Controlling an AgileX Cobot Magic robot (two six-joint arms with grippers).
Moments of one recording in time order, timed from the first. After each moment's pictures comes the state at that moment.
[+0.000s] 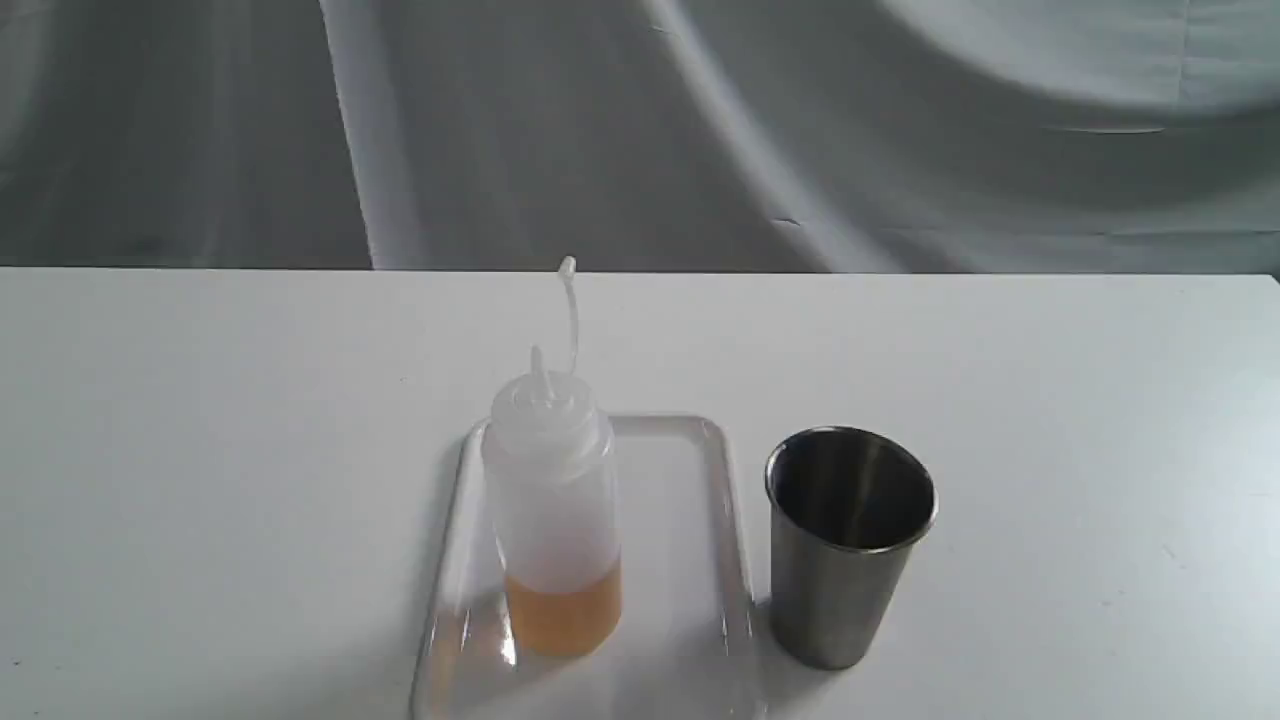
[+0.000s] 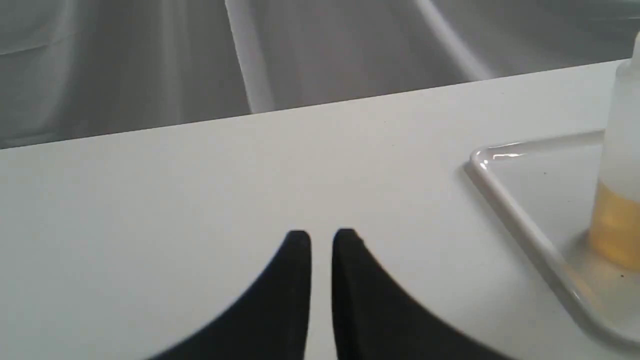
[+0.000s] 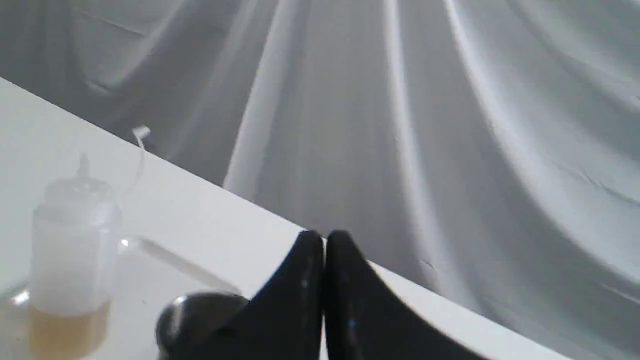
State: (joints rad) left arm -0.07 0.00 0.00 0.04 0.29 0.06; right arm 0.21 0.35 -0.43 0.14 0.23 -0.42
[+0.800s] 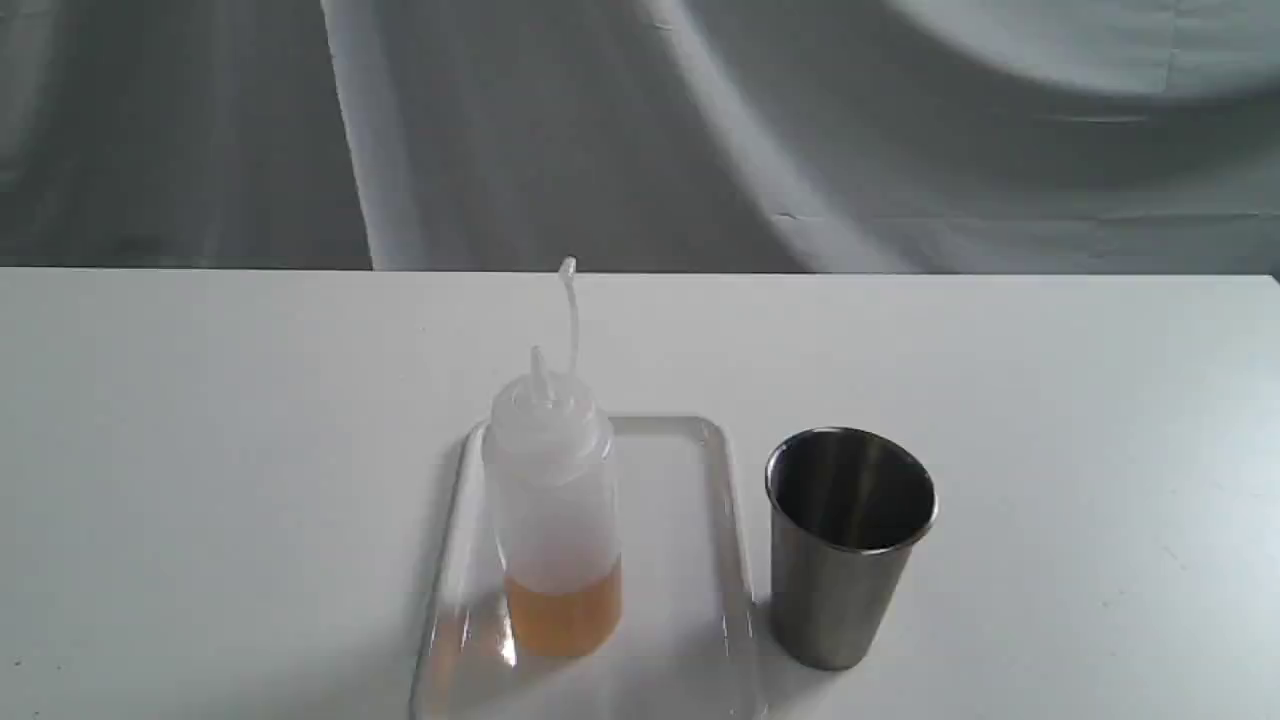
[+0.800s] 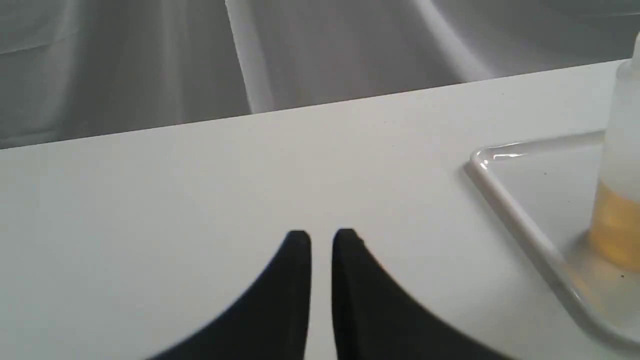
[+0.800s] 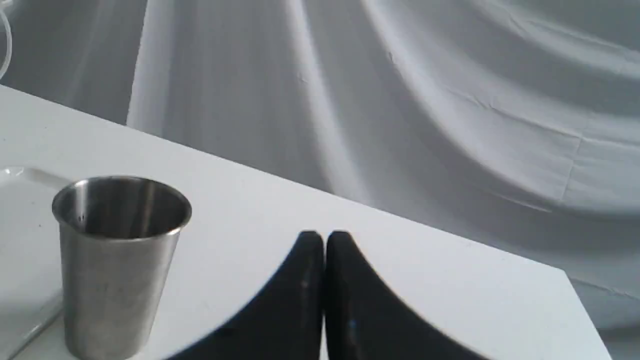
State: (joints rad) left arm -0.07 0.00 0.00 0.04 0.29 0.06; right arm -0.01 0.04 -0.05 0.15 0.15 -0.42
